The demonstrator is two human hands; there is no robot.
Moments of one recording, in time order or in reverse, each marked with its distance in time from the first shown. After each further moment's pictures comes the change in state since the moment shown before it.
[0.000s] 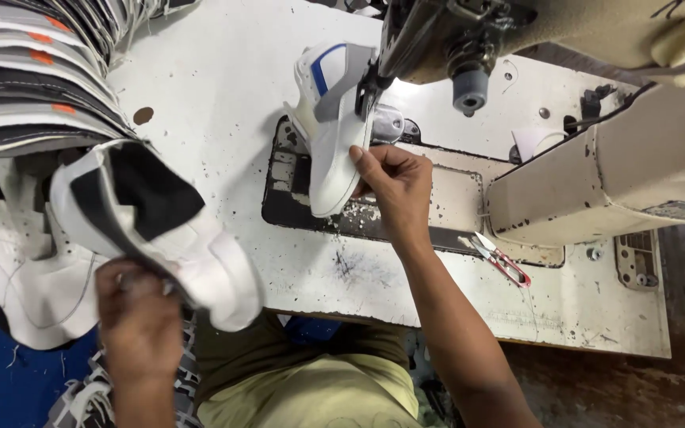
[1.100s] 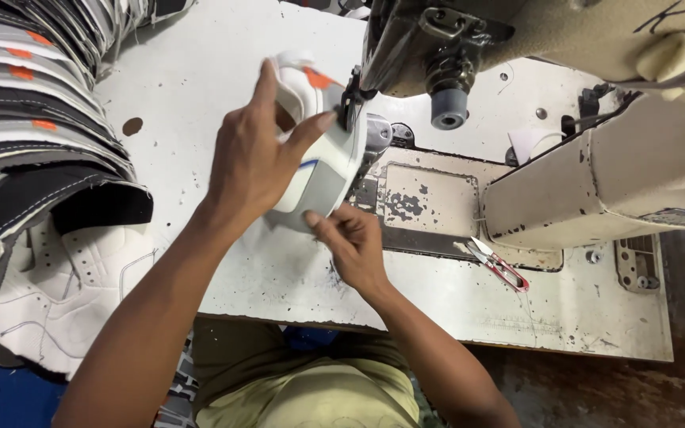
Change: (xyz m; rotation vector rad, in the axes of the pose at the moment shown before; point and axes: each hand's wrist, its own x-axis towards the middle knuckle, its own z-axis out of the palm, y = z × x) left_hand 0.142 -0.044 0.239 1.453 -0.600 0.346; right_hand -0.050 0.050 0.013 -0.001 -0.179 0.124
